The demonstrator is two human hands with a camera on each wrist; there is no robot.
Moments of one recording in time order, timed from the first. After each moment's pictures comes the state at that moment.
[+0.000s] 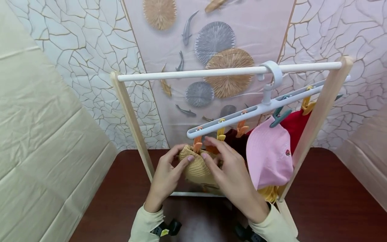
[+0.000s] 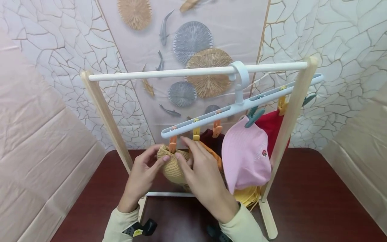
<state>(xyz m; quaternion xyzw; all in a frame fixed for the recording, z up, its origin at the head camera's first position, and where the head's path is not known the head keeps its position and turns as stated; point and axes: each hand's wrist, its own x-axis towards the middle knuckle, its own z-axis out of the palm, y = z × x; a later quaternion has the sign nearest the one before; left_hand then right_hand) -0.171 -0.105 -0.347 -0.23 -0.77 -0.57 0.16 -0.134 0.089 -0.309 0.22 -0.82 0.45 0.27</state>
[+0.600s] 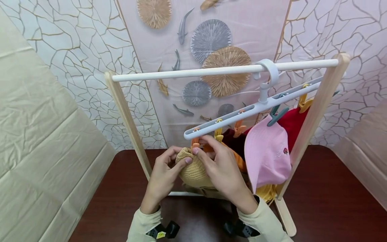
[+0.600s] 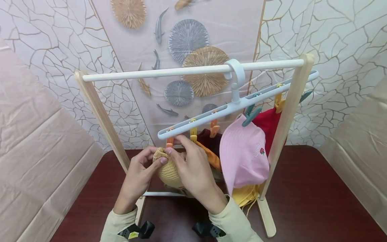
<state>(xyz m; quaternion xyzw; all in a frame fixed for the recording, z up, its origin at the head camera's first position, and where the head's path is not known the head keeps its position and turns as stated) -0.169 -0.107 -0.345 -0.23 -0.74 -0.62 0.12 -0.145 0.077 -0.299 0.21 -0.79 0.54 0.18</state>
